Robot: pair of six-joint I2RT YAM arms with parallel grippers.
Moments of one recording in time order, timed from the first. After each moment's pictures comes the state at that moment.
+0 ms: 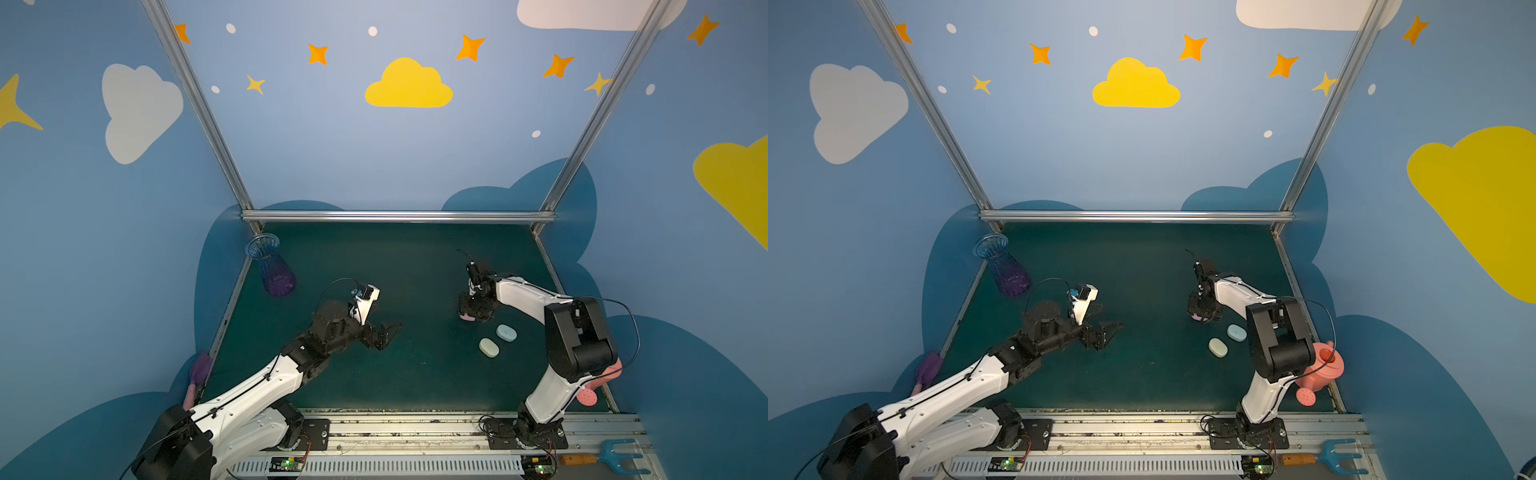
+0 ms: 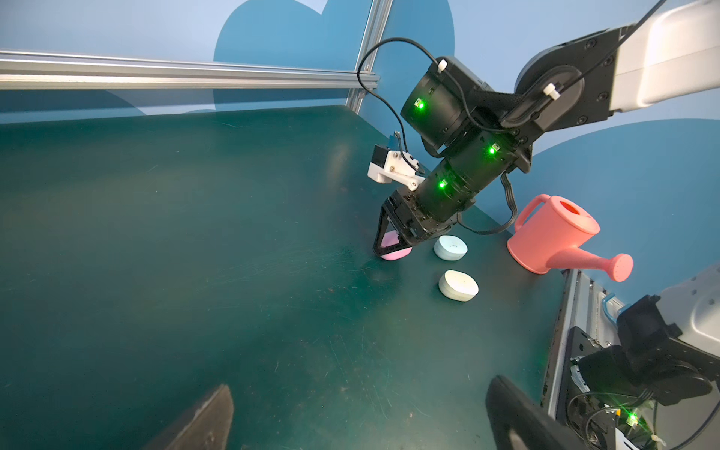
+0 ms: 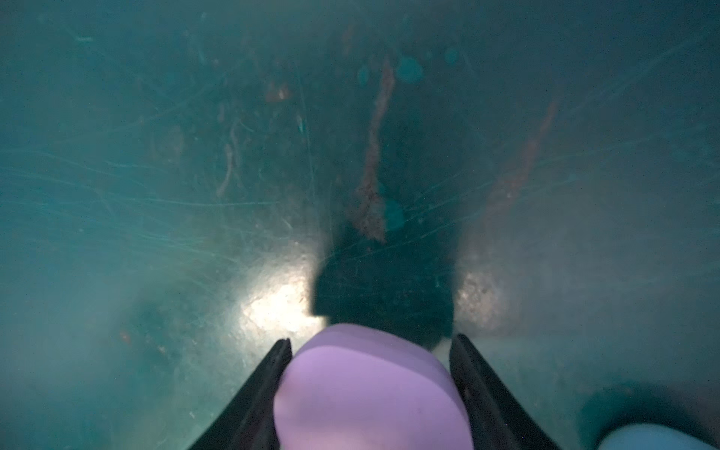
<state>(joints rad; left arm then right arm) -0.64 1.00 0.50 0.16 0.27 -0.26 0.33 1.76 1.08 -0.65 -0.03 0.42</state>
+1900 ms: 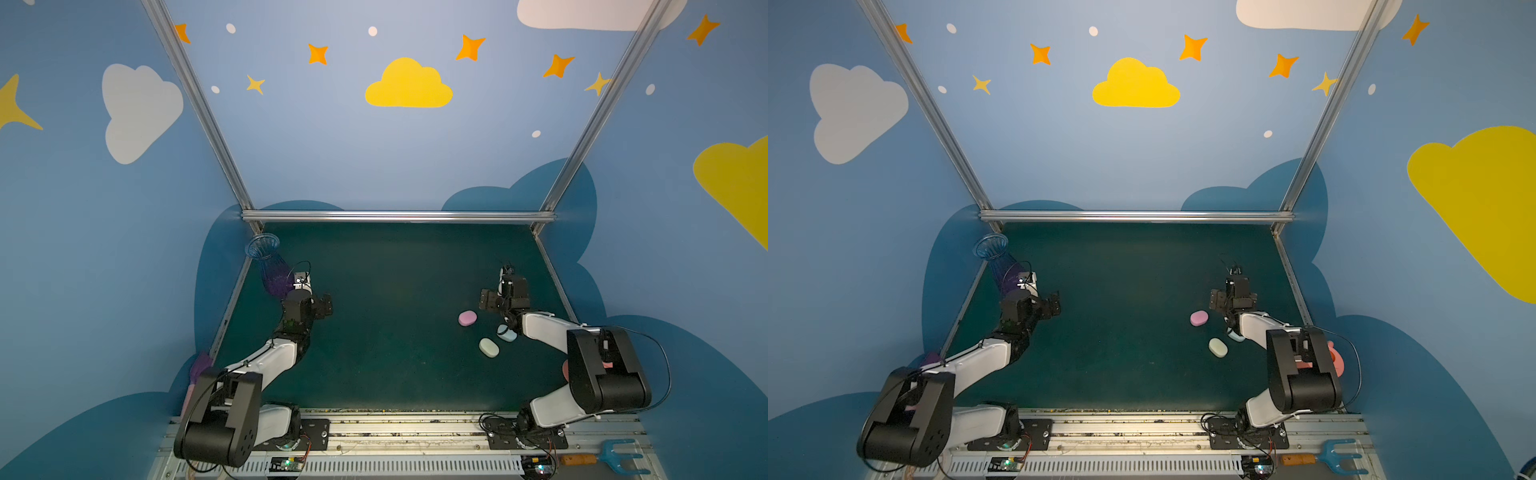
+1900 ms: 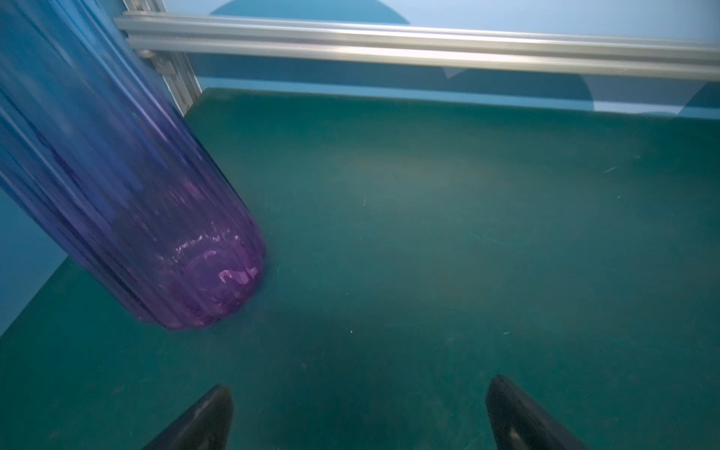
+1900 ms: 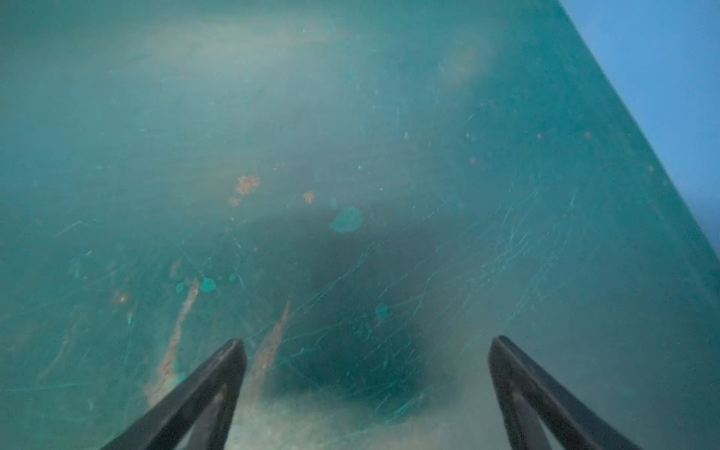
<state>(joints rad) -0.11 1.30 0.40 0.42 -0.20 -0.15 0.12 1.52 0.64 0.16 0.22 0.11</state>
